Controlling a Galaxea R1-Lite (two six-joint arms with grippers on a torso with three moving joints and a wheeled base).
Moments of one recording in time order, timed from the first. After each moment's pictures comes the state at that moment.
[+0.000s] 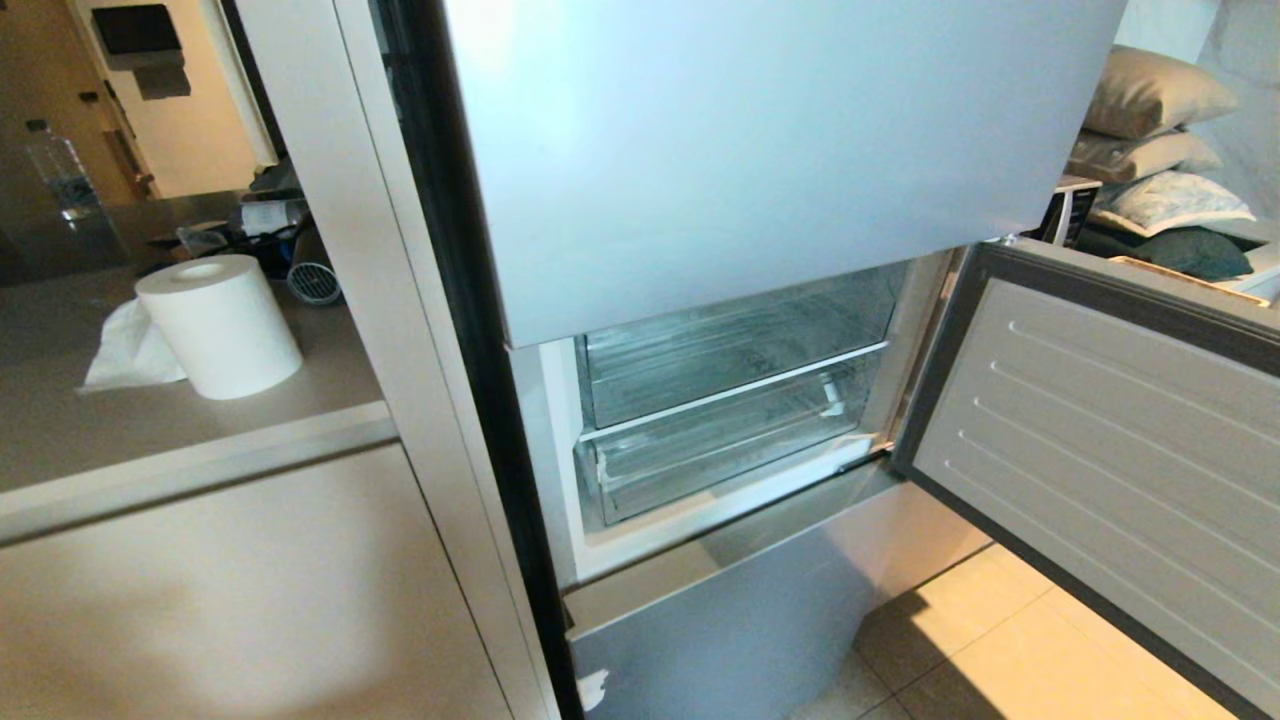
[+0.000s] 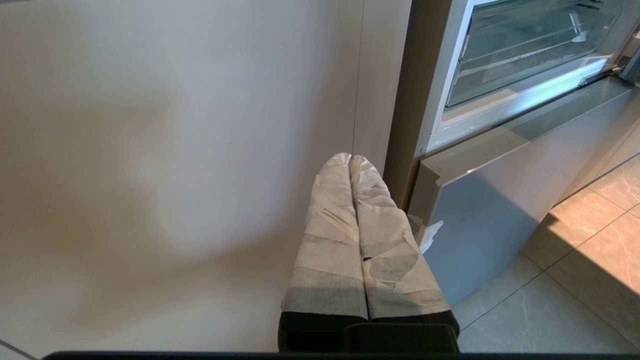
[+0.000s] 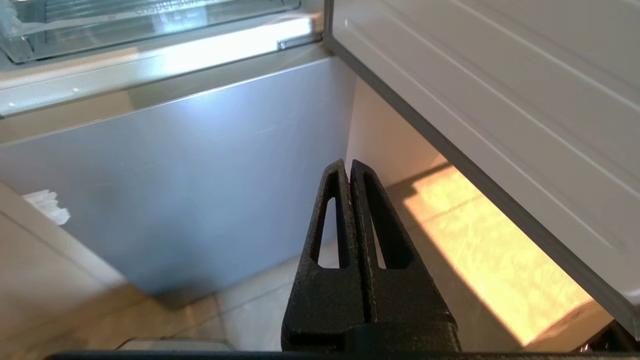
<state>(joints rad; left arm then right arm) 0.00 0.00 0.00 -0.01 0.00 0.00 0.02 0.14 -0.02 0.00 -0.04 -0.02</state>
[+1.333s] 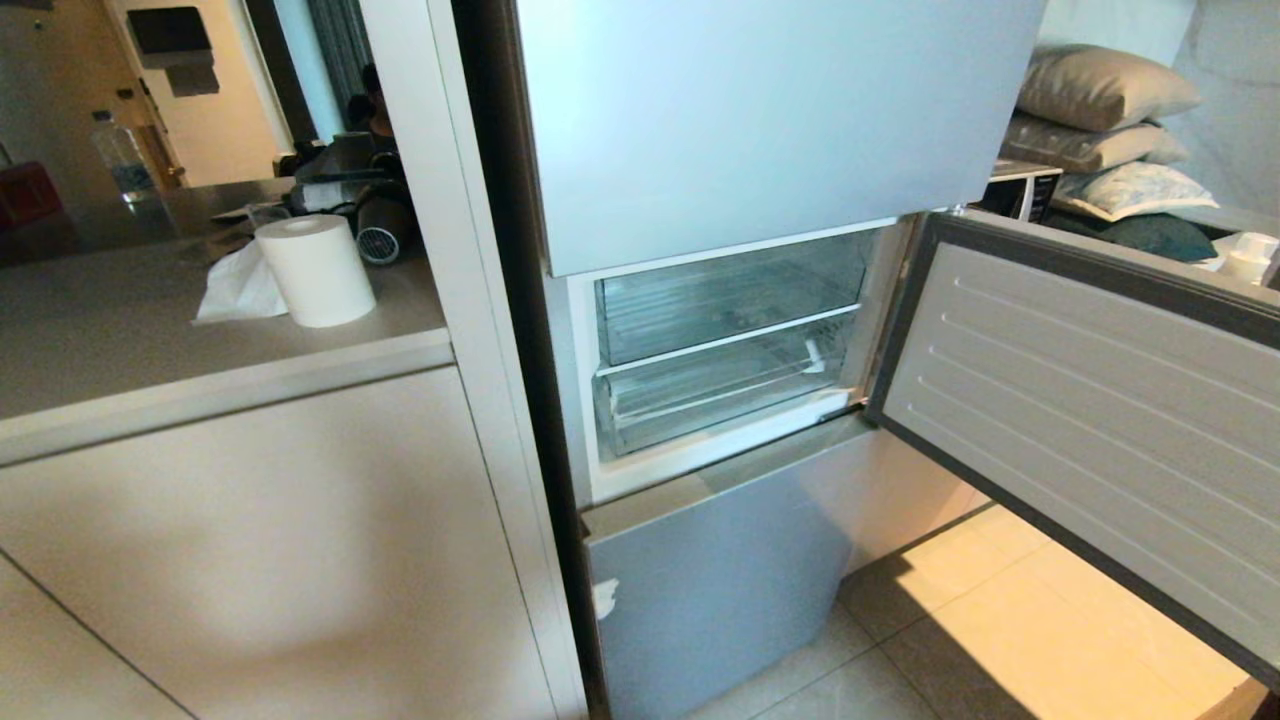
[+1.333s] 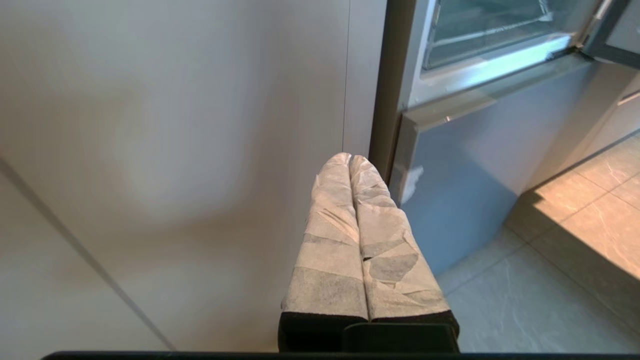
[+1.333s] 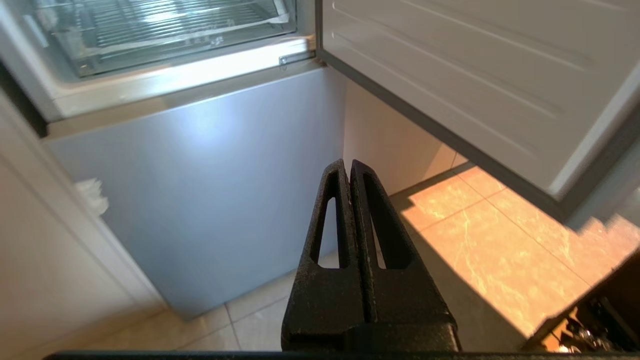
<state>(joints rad) 0.00 0.00 0.00 -0.01 0.00 0.00 -0.01 0.00 0.00 0.00 -0.03 0.03</state>
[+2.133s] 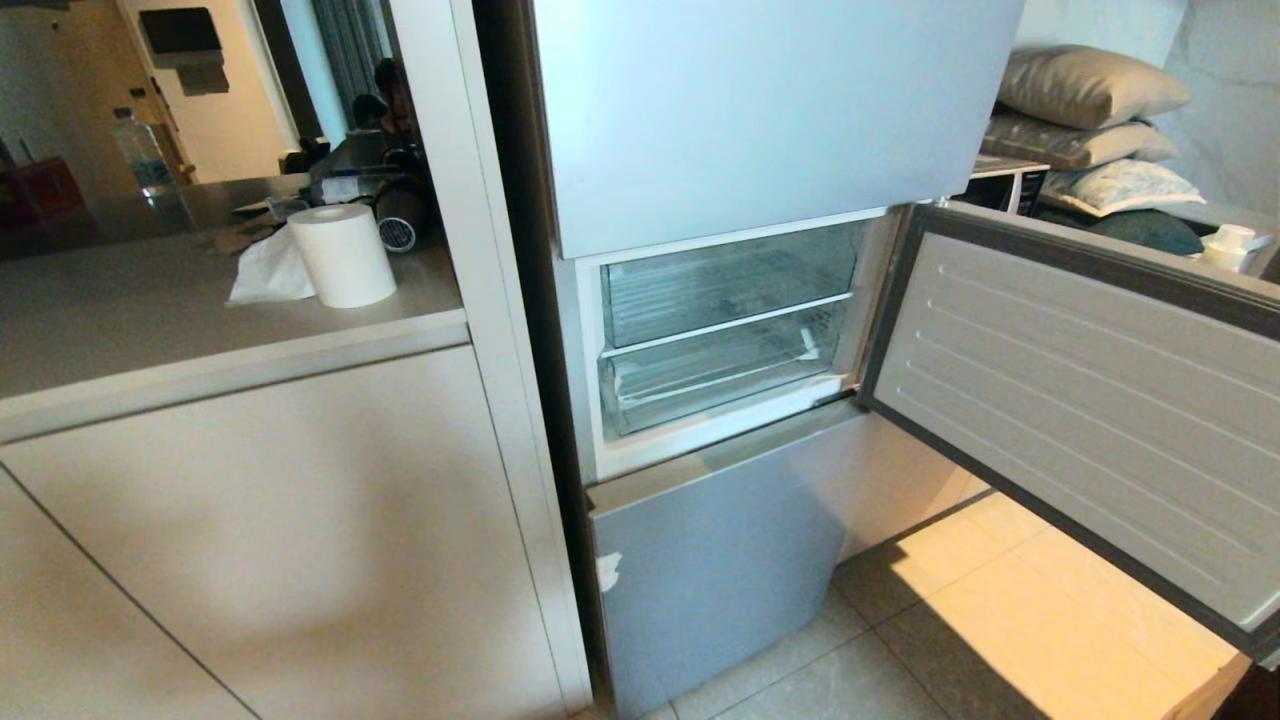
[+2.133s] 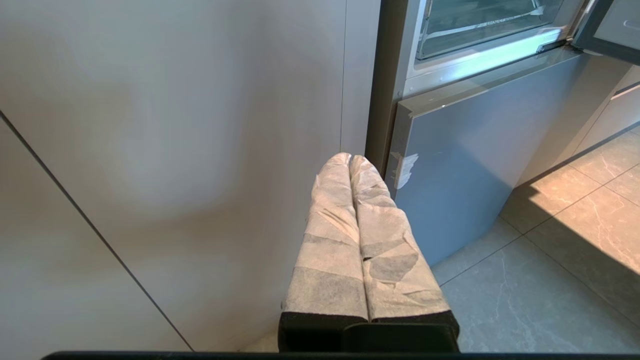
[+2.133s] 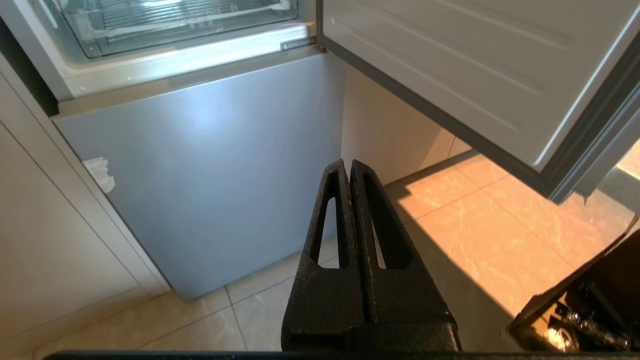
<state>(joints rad) 0.00 0.00 0.00 -0.01 0.00 0.00 -0.01 0.00 -0.01 0.04 -0.03 0.03</state>
